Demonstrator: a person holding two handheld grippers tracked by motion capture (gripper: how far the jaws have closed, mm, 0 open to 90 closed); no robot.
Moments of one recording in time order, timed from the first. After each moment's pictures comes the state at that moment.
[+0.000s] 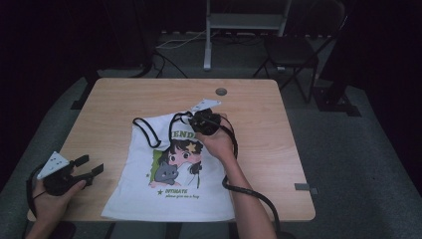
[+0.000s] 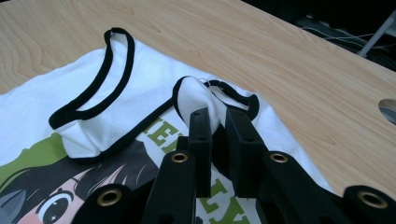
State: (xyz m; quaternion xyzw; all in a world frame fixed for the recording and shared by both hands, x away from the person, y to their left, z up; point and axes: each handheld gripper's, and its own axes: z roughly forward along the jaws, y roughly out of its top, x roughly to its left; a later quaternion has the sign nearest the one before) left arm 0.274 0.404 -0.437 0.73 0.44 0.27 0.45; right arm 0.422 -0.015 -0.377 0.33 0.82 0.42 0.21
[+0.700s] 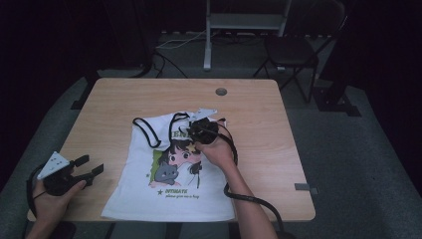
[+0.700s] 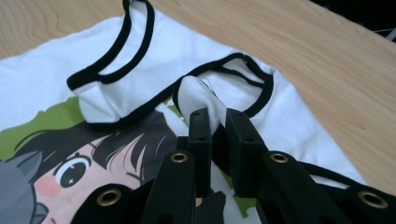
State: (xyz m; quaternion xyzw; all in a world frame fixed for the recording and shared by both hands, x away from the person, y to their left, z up) left arm 0.274 0.403 -0.437 0.73 0.43 0.27 0.45; right arm 0.408 -0.009 -0.396 0.30 0.84 0.40 0.20
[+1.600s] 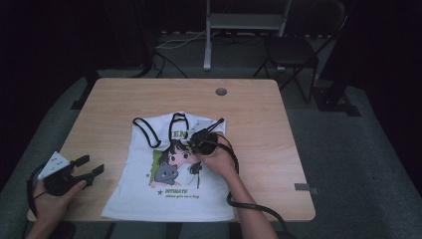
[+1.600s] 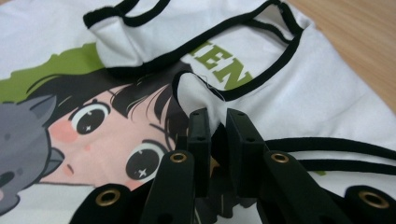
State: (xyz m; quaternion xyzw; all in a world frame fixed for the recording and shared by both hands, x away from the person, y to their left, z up) left arm 0.273 0.402 -0.437 0.73 0.43 0.27 0.45; right arm 0.394 -0.009 -0.424 0.29 0.86 0.38 0.17
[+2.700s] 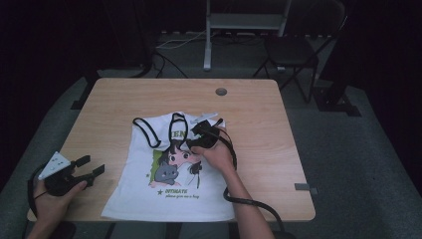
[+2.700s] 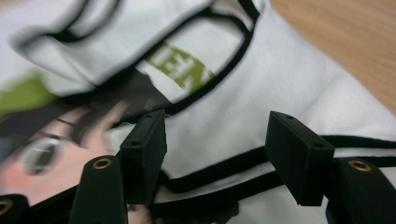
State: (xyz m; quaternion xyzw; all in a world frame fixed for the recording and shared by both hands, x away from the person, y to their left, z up) left arm 0.273 0.401 -0.437 0.73 0.43 0.27 0.45; right arm 0.418 -0.005 -0.428 0.37 0.85 0.35 0.16
